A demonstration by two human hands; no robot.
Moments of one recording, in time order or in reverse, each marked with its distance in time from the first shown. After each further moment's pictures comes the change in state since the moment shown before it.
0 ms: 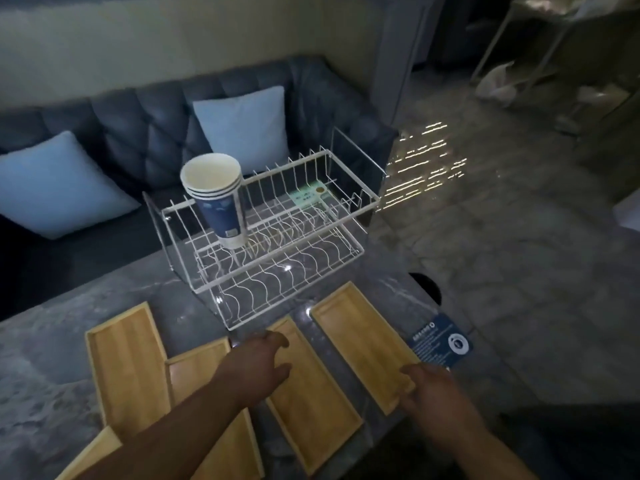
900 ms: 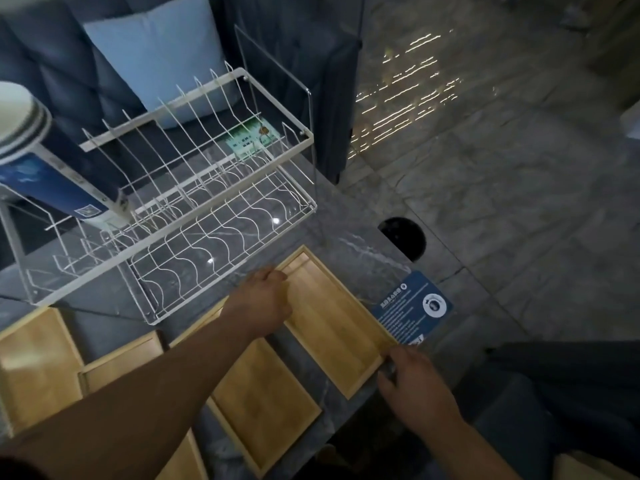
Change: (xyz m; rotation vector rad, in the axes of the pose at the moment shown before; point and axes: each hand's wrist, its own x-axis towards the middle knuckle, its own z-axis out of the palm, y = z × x) left_hand 0.152 0.078 0.053 0.146 -0.073 -0.034; right_hand 0.035 0.070 0.048 0.237 -0.058 0.148
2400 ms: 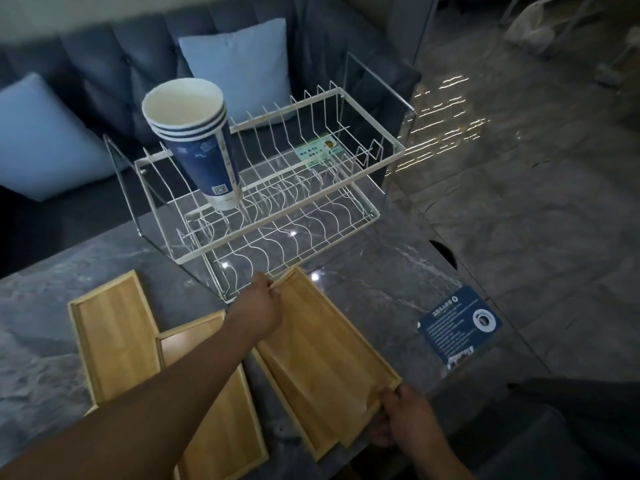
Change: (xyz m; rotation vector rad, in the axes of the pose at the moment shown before) left_hand -0.076 -0.102 -0.016 -0.477 0.191 -0.330; right_hand -0.038 -0.097 0.078 0.757 -0.104 0.462
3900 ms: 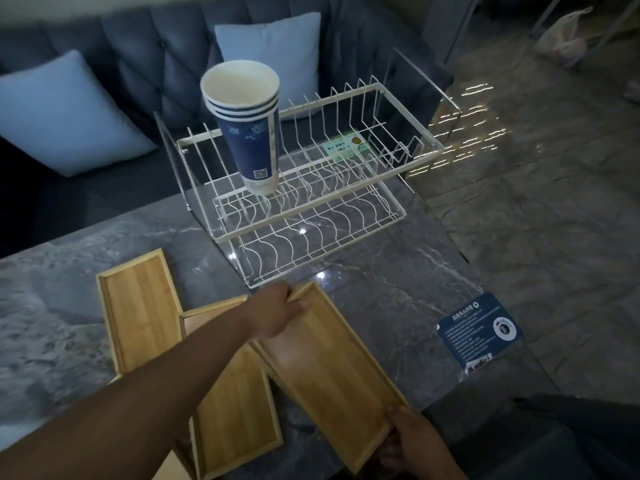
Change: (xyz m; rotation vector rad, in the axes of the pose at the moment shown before) left_hand -0.016 -0.026 -0.023 -0.031 -0.323 0.054; right_hand 0.007 0.042 0.017 0.127 -0.105 0.227
